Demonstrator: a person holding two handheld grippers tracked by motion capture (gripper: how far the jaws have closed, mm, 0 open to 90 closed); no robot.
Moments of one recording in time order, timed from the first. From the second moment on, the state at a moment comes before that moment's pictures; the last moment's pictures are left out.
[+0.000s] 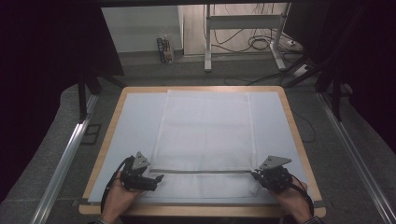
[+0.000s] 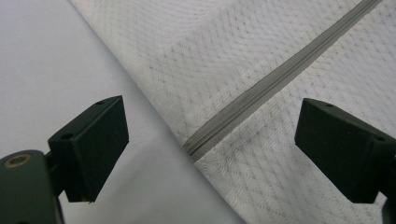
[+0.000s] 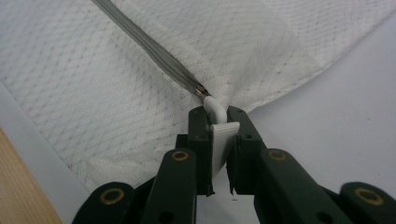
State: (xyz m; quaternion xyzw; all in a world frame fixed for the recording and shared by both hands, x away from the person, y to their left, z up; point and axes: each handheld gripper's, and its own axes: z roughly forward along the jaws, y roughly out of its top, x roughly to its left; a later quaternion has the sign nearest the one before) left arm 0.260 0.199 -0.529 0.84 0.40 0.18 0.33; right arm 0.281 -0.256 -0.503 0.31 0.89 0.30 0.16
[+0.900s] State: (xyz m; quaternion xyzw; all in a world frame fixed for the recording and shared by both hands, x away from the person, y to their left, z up) left arm 0.260 0.198 -0.531 0.84 0.40 0.18 0.32; right arm 0.268 -0.246 -0.513 0.38 0.88 0.25 0.13
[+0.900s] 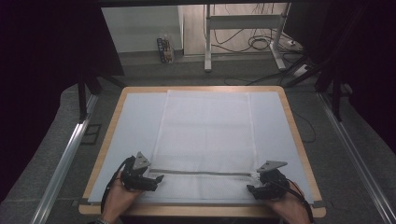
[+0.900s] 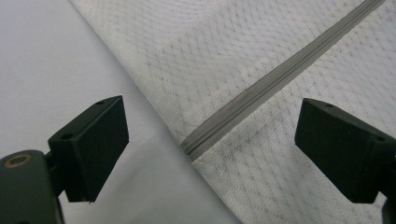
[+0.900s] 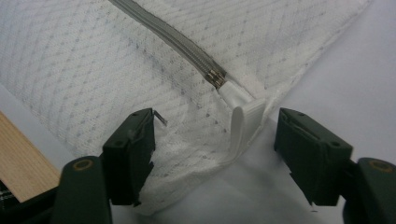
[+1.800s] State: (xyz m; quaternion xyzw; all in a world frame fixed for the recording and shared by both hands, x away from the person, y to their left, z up) left arm 0.260 0.194 -0.528 0.84 0.40 0.19 0.32; right arm 0.259 -0.256 -0.501 0.37 0.87 0.30 0.16
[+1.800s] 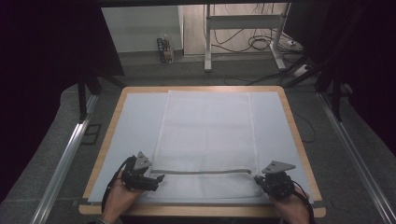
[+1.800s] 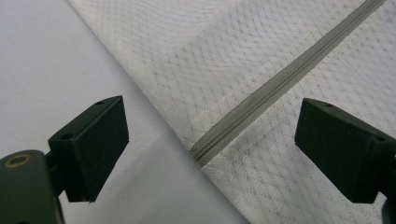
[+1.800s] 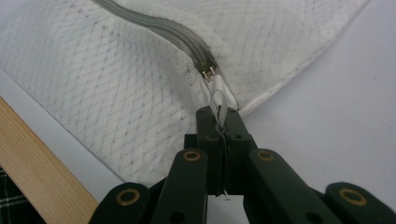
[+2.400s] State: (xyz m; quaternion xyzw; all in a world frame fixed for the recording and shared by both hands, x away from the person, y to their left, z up) left arm 0.260 0.195 -0.529 0.84 0.39 0.19 0.32; right arm 0.260 -0.250 -0.514 0.41 0.87 0.25 0.14
